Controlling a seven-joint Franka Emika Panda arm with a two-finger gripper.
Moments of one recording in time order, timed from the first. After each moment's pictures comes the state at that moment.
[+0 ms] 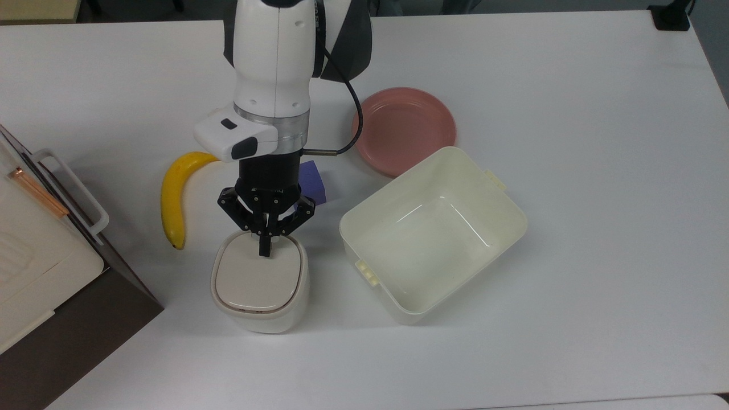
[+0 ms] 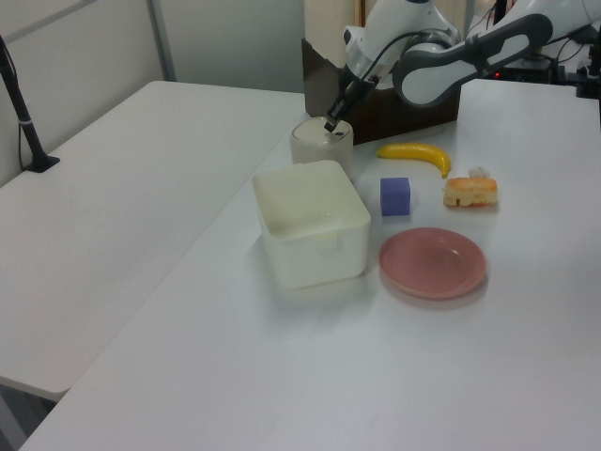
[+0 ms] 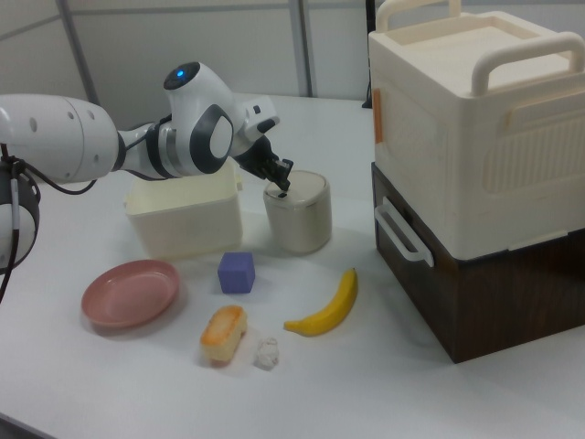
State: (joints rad) arm -0.07 0.48 0.05 -1.57 -0.27 2.58 0.21
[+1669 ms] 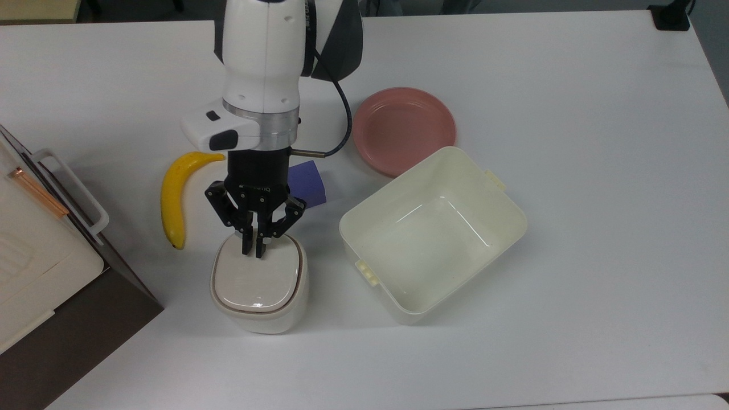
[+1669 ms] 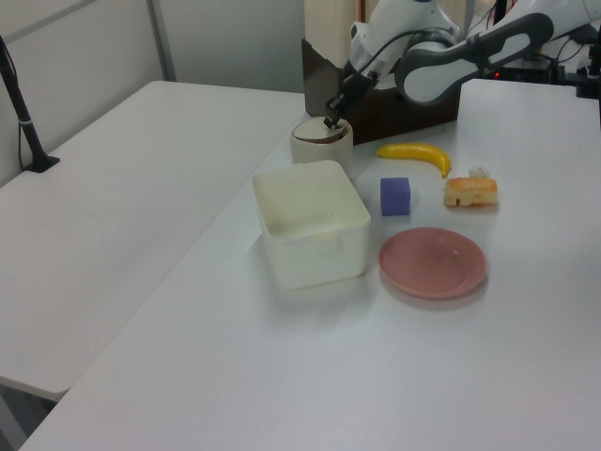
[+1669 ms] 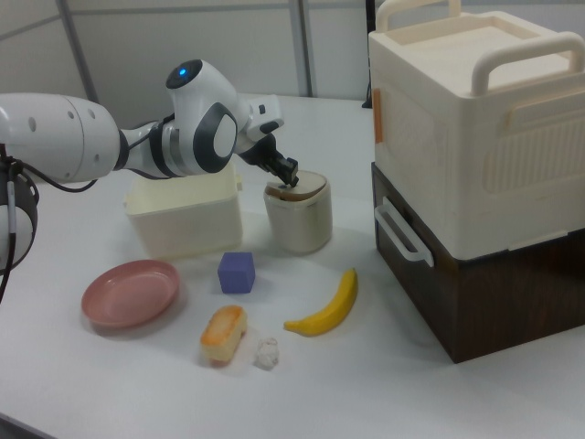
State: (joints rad) arm -0.09 0.47 0.05 -1.57 -0.27 2.61 0.36
